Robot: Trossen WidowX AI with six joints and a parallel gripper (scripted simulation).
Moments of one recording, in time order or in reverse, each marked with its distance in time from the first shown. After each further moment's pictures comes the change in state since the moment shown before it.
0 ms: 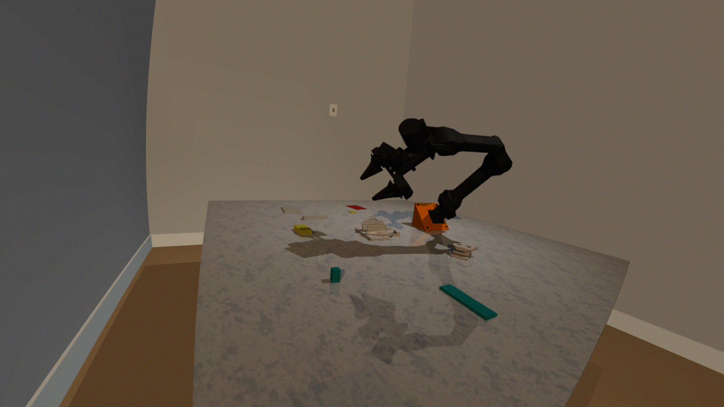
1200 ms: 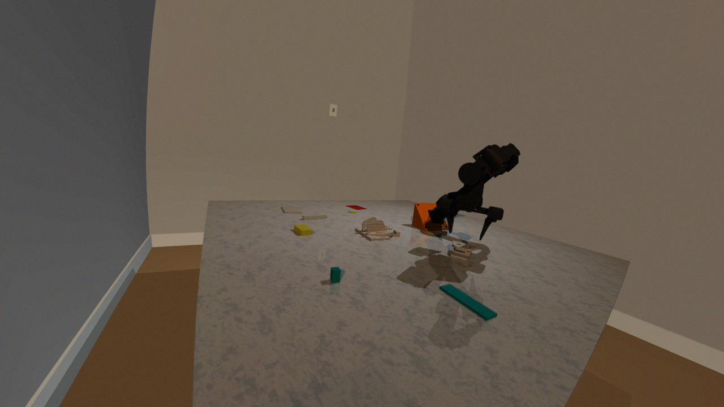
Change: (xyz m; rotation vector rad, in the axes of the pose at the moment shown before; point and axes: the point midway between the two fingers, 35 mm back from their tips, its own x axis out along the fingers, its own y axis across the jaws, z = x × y) arm -0.148 0.173 -0.194 -0.235 0.545 0.653
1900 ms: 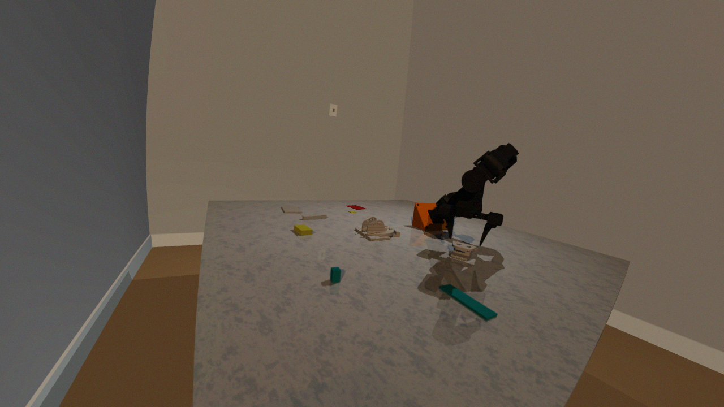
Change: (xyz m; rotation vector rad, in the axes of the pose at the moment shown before) arm 0.017 0.003 0.000 -0.008 0.001 0.011
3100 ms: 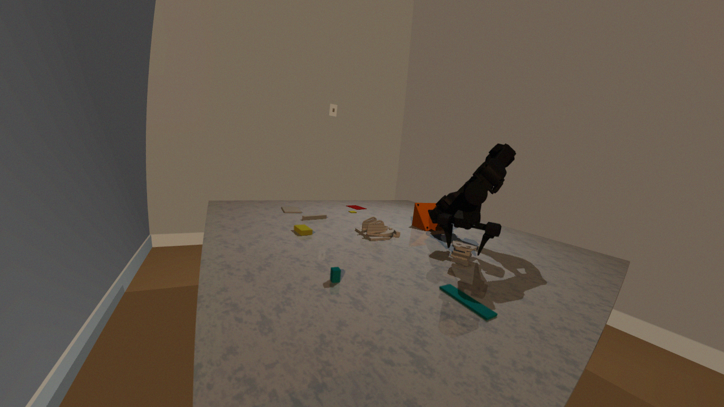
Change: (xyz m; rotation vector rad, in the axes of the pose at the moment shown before) arm 0.030 0.000 -0.001 0.000 0.000 0.002
